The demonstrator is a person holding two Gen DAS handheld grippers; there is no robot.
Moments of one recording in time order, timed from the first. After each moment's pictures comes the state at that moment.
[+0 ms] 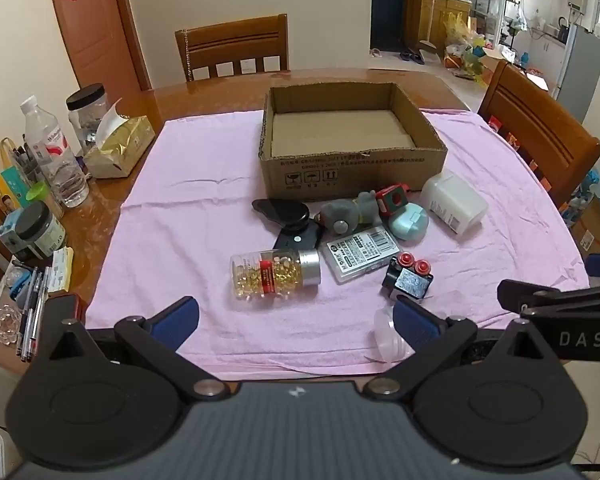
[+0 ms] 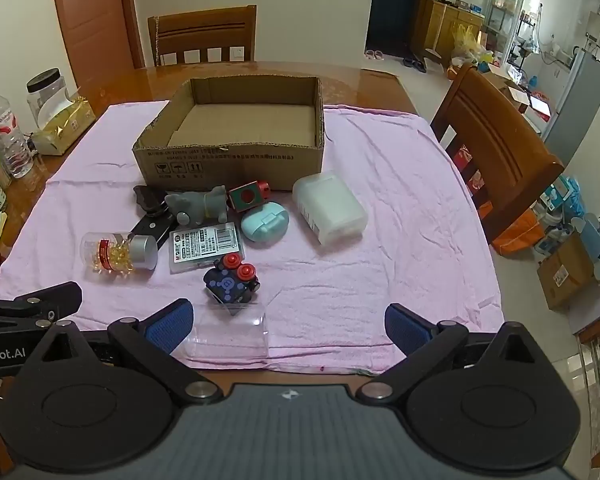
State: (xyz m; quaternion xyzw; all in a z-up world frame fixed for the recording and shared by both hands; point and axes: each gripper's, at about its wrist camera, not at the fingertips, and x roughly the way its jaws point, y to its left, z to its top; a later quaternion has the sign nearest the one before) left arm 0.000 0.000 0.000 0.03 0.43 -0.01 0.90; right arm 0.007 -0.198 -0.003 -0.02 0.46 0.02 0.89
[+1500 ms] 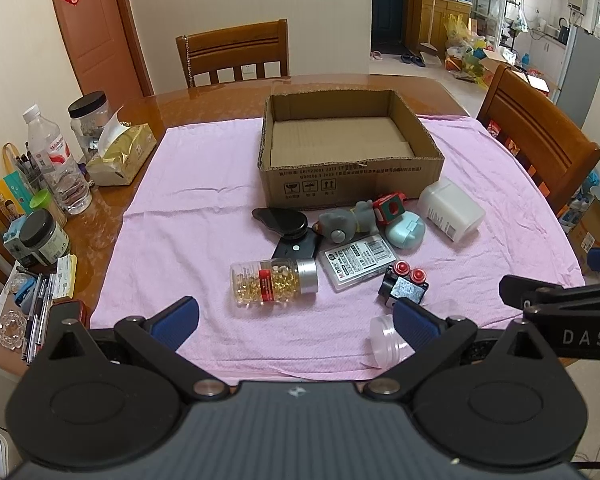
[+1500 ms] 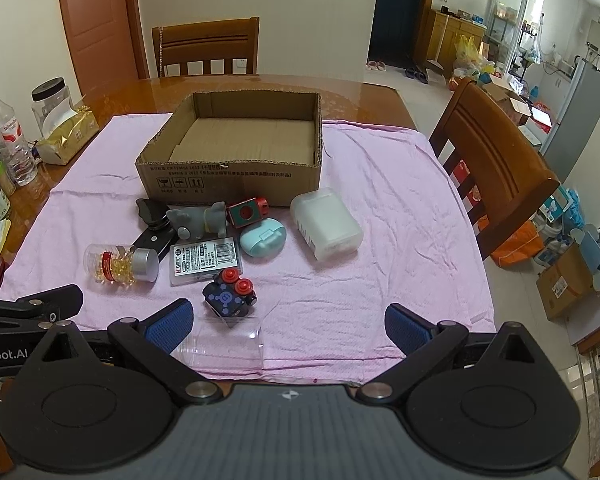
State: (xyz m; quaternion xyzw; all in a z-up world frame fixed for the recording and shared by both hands) left arm 0.000 -0.007 0.011 0.04 0.43 -0.01 0.90; right arm 0.009 -0.203 0.009 -0.02 0.44 0.03 0.90
